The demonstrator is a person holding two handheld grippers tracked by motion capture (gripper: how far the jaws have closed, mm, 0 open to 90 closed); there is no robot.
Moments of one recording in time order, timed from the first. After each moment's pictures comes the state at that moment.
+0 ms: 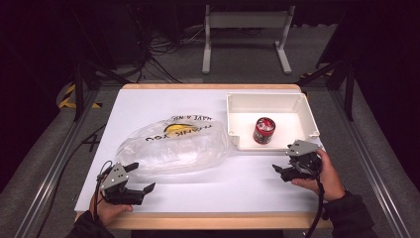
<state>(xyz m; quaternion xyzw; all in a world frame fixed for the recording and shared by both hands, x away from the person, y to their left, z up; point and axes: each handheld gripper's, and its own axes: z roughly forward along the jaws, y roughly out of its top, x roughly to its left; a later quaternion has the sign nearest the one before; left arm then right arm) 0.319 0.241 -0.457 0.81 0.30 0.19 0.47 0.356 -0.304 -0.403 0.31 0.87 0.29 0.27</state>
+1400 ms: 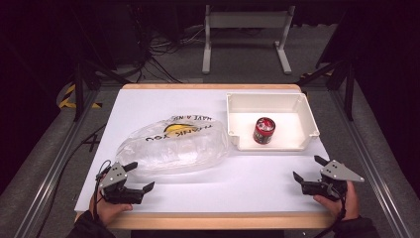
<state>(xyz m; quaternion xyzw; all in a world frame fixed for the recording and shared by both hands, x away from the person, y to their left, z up) 0.321 0.244 -0.457 0.80 0.31 0.18 0.47 0.309 -0.371 -0.443 0.38 0.76 0.41 0.34</state>
